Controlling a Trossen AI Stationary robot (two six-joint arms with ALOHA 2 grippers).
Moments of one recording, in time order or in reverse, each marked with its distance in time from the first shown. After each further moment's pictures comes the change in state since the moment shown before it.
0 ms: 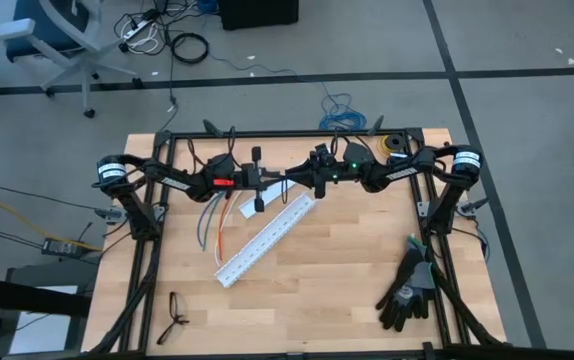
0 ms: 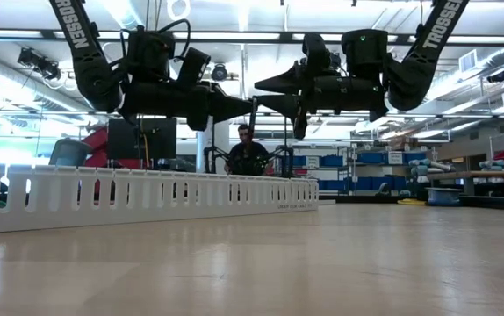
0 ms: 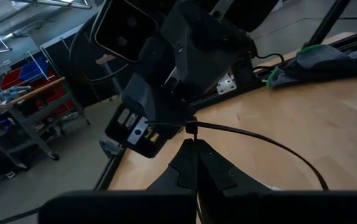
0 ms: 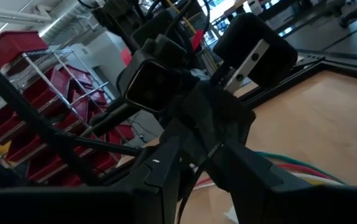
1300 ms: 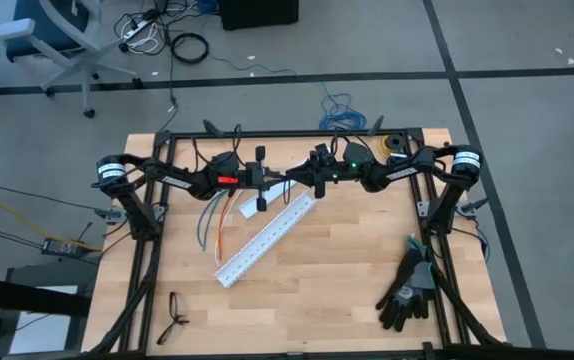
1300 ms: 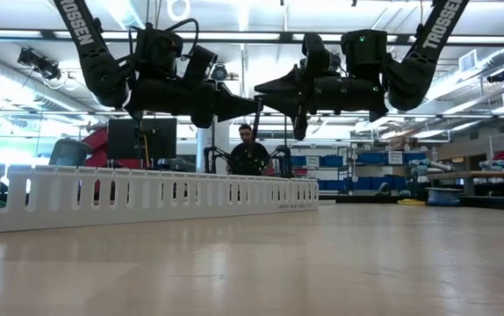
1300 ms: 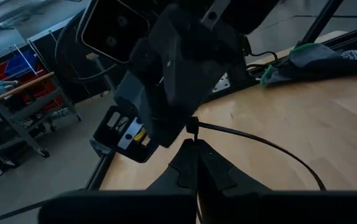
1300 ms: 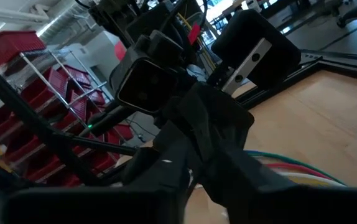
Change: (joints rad) left arm -0.002 -0.001 0.050 -0.086 0.021 -0.005; right arm -0.002 0.000 0.002 -0.013 0.002 -0.011
